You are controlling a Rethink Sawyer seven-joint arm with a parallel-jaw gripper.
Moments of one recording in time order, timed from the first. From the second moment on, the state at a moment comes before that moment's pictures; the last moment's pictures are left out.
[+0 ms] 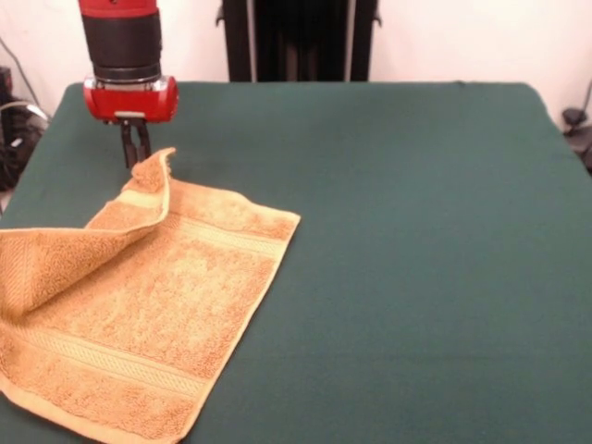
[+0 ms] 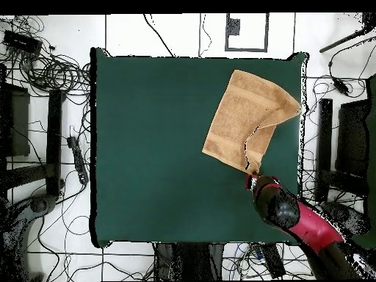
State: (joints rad) arm -0.84 -0.50 0.18 1.90 -0.24 0.02 1.28
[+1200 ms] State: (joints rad) arm -0.99 -0.49 0.33 1.98 -0.24 0.01 1.28
